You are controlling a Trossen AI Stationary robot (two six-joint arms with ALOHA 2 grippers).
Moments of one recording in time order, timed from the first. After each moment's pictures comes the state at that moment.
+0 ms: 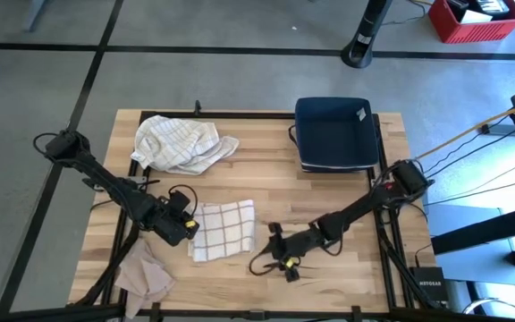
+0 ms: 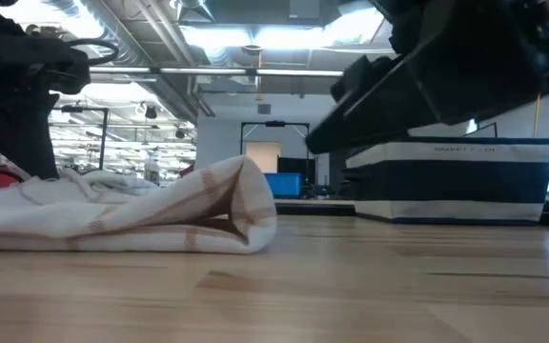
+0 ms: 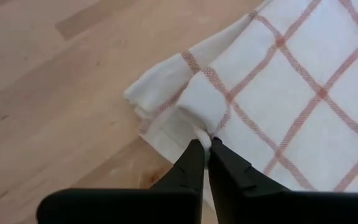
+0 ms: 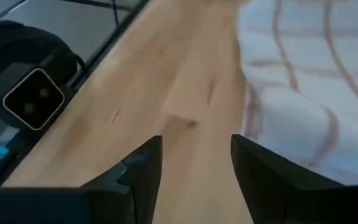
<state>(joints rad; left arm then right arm) -0.61 1.26 0.63 -0.67 -0.48 -1.53 0.49 1.88 0.91 0.43 0.09 0.11</state>
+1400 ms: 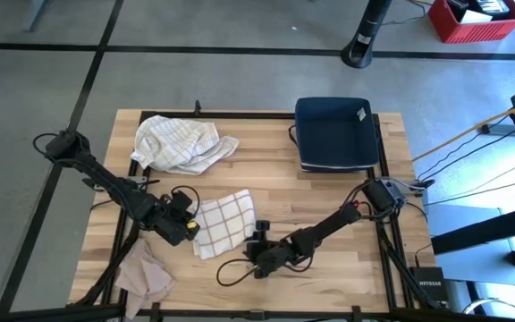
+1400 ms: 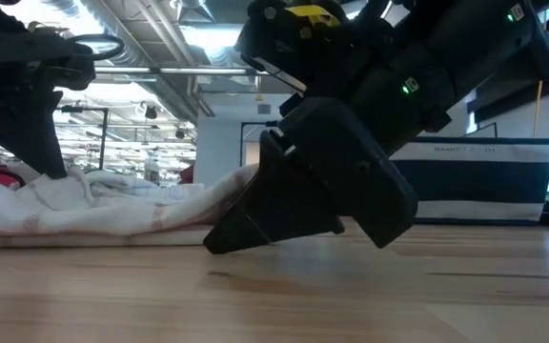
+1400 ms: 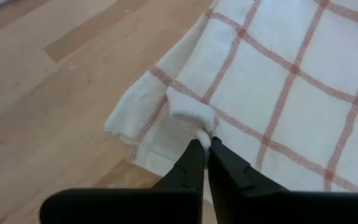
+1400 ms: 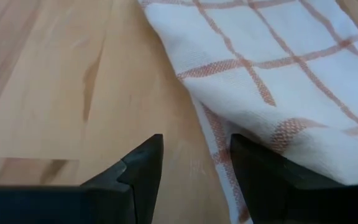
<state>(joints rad) -0.60 1.26 0.63 -0.65 -0.50 -1.43 0.49 2.20 1.28 0.11 0.49 0.19</state>
